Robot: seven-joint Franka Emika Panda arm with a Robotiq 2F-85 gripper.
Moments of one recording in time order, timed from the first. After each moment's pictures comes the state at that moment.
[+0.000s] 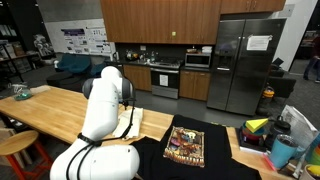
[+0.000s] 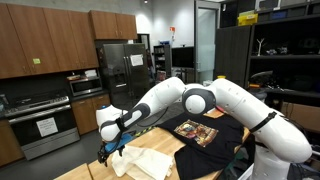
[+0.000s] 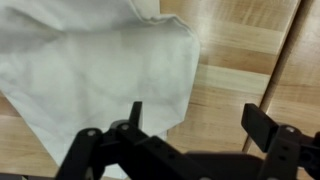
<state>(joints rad) 0.62 0.90 0.15 -1.21 -0.11 2.16 0.50</state>
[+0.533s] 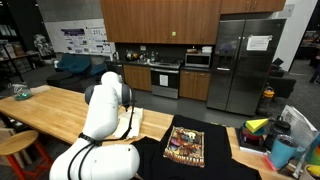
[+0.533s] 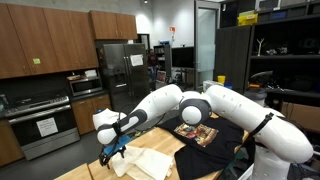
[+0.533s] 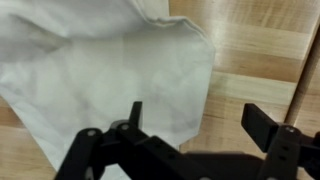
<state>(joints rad) 0.67 1.02 0.11 -1.03 -0.11 2.00 0.53</state>
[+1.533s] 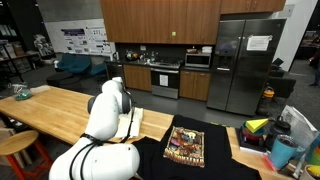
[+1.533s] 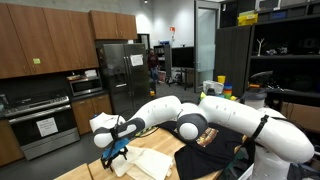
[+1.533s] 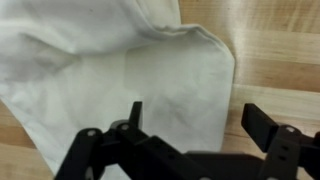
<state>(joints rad) 0.70 1.22 0.07 -0.71 -0.11 1.75 0.58</state>
